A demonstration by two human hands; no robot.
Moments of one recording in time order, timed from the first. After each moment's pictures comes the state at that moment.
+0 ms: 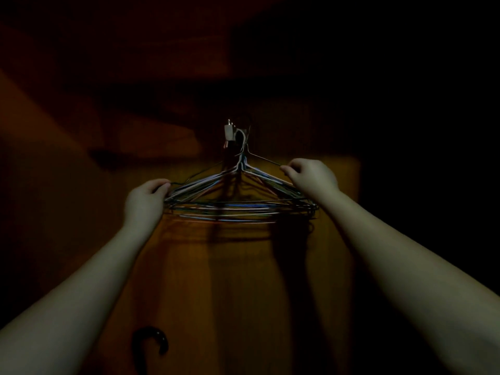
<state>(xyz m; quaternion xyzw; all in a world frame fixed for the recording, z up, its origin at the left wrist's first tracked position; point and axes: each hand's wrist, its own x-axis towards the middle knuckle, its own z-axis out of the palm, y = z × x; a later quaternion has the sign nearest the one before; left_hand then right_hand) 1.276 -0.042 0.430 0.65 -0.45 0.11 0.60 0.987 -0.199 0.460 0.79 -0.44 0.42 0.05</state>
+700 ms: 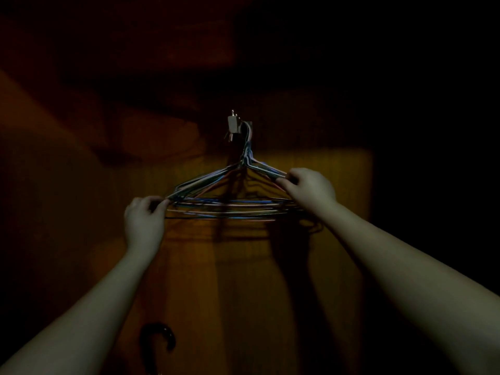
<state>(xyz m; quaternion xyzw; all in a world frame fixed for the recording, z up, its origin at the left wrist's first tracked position) 1.312 -0.063 0.379 0.67 -0.41 0.21 0.58 1.009 -0.209 0.427 0.81 -0.41 0.43 0.05</state>
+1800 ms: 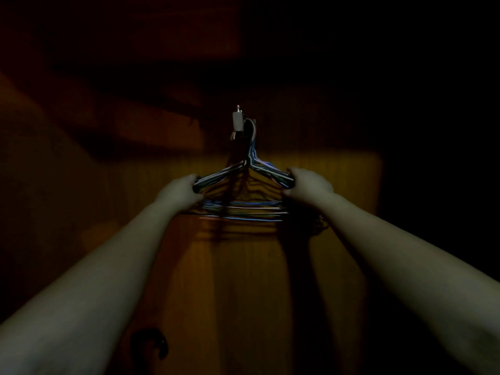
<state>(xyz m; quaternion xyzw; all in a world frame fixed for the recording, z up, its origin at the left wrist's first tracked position) 1.313 -0.149 0.439 0.76 -0.58 0.13 0.26 1.029 -0.252 0.446 0.83 -0.47 0.29 0.02</state>
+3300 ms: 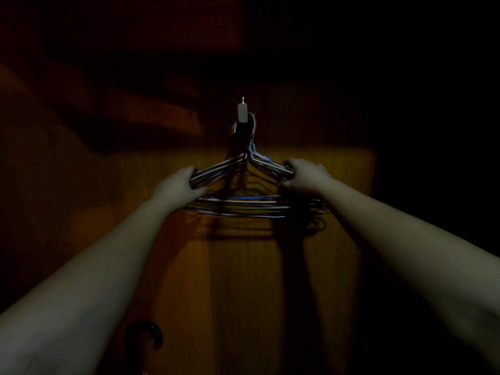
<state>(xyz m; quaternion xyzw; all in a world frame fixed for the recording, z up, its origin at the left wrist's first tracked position) 1.314 -0.137 0.428 0.71 -0.62 0.16 0.30 1.025 -0.242 0.459 0.84 -0.48 0.25 0.03</state>
